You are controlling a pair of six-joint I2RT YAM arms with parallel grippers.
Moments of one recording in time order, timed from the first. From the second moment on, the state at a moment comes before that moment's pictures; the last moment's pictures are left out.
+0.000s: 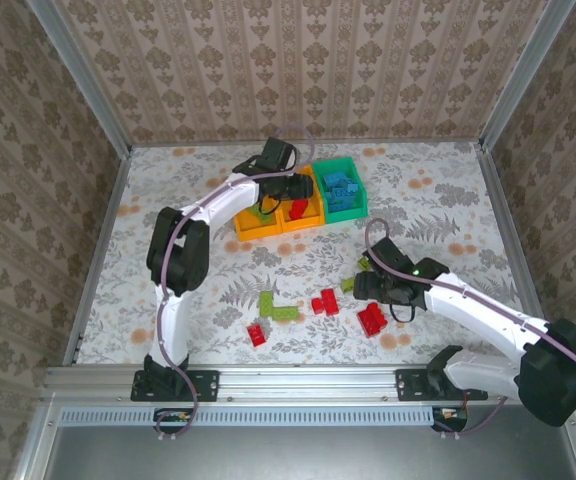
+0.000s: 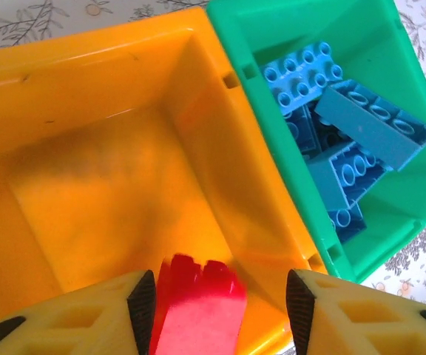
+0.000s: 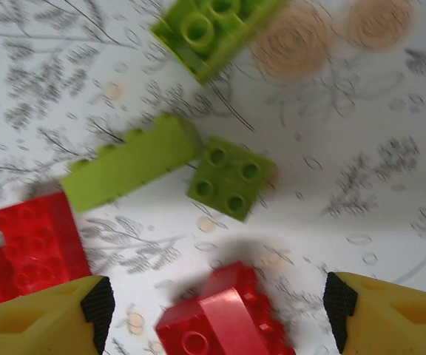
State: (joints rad) left arm -0.58 2.14 1.77 -0.50 0.17 -0.43; right arm 0.60 1.14 0.69 -0.75 0.14 0.72
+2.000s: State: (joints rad) left arm -1.07 1.21 0.68 -0.81 -0.06 -1.13; right arm 0.60 1.19 0.61 -0.68 0.08 0.73
